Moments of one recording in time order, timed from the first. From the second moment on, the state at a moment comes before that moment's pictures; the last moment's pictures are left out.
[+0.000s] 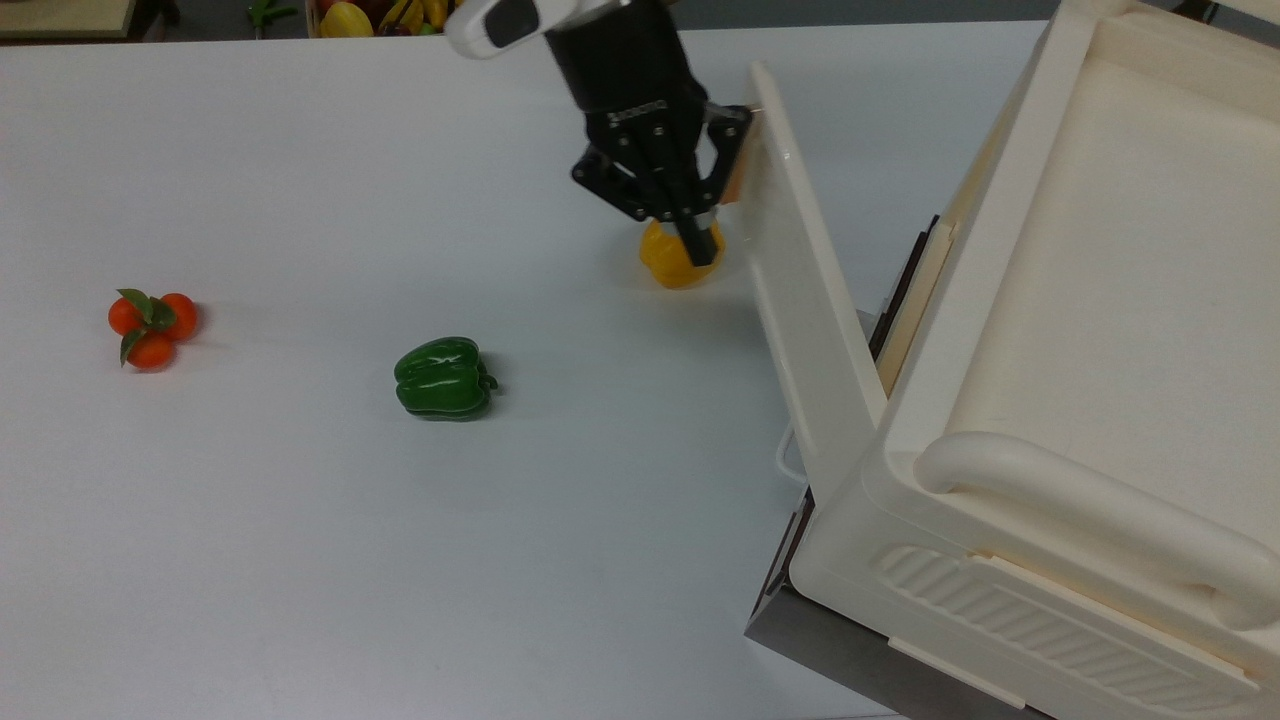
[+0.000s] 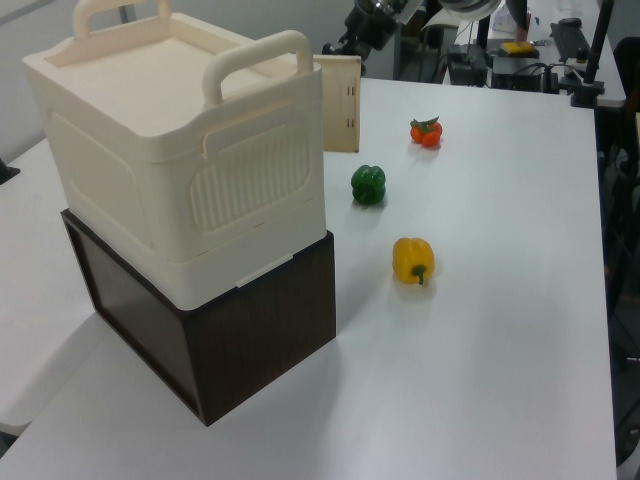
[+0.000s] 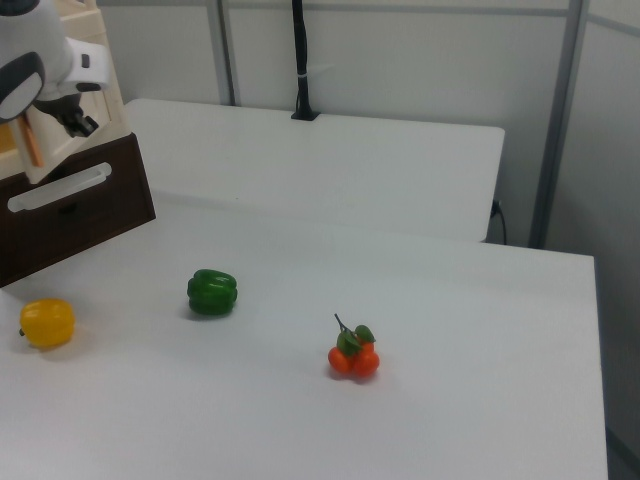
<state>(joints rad) 0.10 0.23 0.09 -1.58 0.47 2.38 0.11</state>
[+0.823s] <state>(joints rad) 0.15 0.23 0.19 -1.58 0.47 2.38 0.11</state>
